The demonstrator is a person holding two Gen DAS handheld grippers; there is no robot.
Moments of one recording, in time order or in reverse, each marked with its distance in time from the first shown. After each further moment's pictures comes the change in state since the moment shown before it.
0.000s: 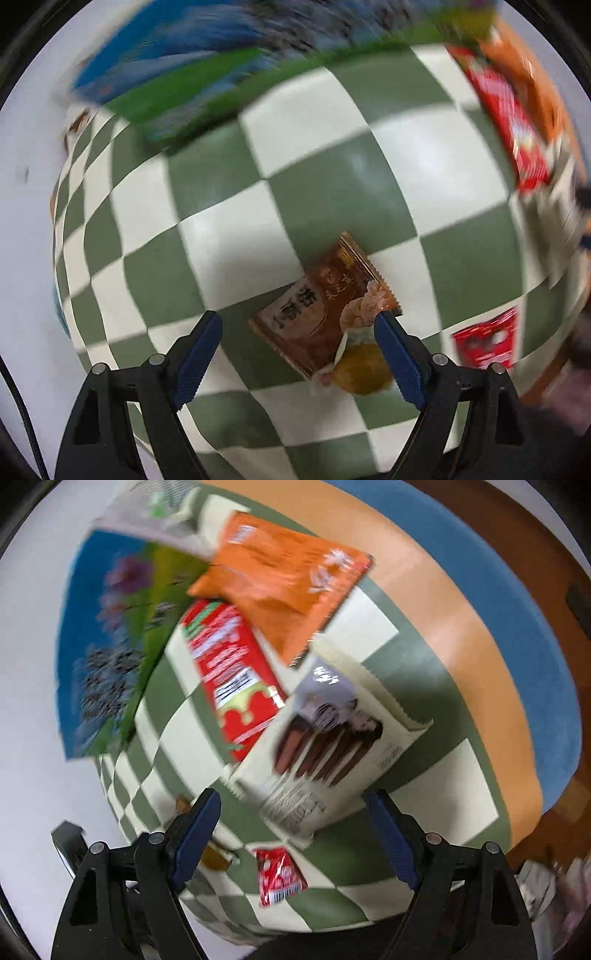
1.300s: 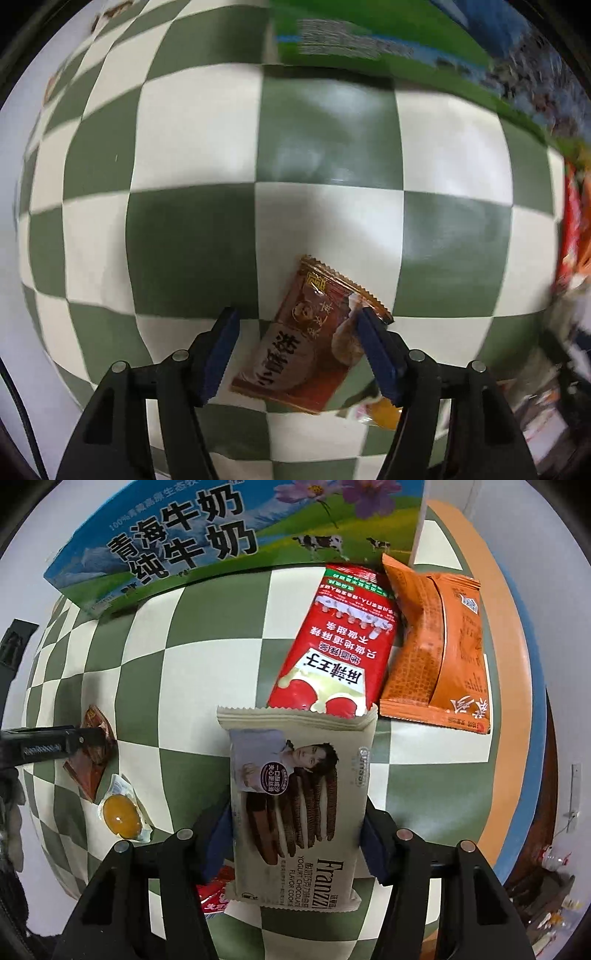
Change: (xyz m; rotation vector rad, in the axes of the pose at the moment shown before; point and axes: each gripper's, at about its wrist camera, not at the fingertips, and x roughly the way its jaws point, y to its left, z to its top) left arm 0.038 0.072 -0.014 -0.451 0.121 -0.249; right arm 0.033 0.108 -0.047 -0.688 -0.074 -0.369
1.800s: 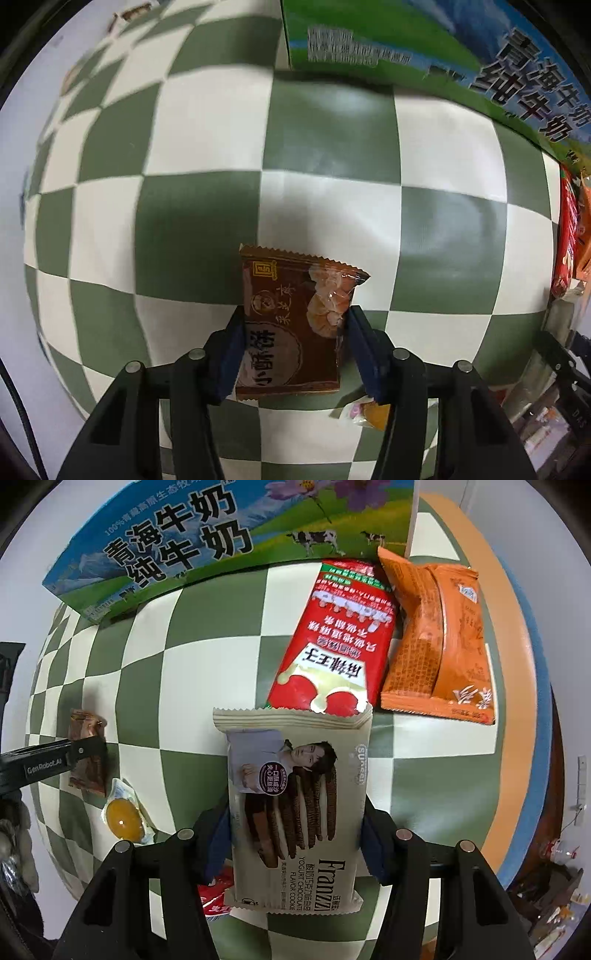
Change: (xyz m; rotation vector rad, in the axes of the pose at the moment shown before) left arm 0.008 -0.019 -0.020 -0.019 -0.043 0.029; right arm 0.005 -0.005 -0.004 0.028 0.005 0.033
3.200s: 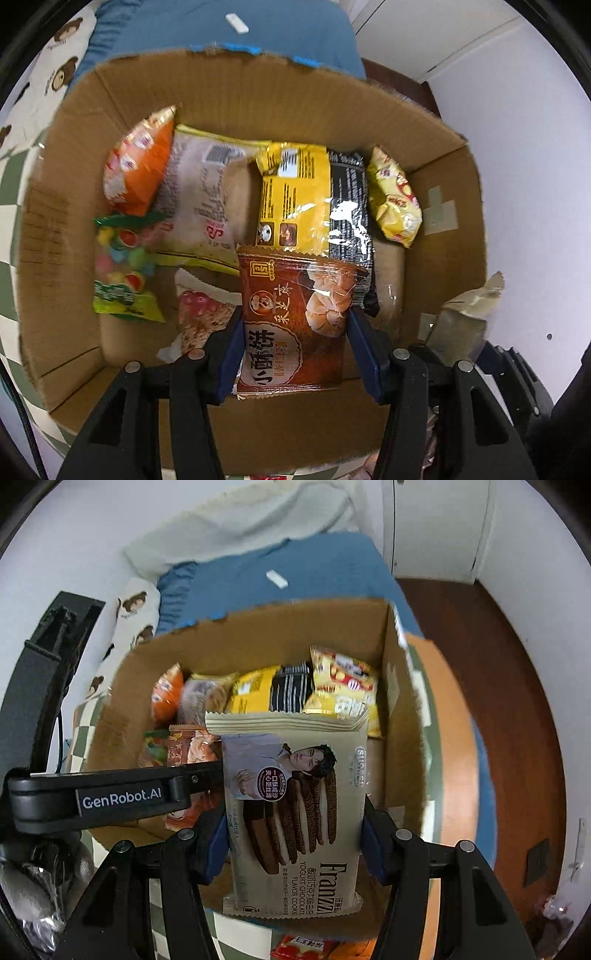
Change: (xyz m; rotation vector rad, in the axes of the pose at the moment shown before) left arm -0.109 -0.095 0.239 -0.024 0.019 -0.335; right arm -0.075 -0.014 0.262 -0.029 -0.131 0.066
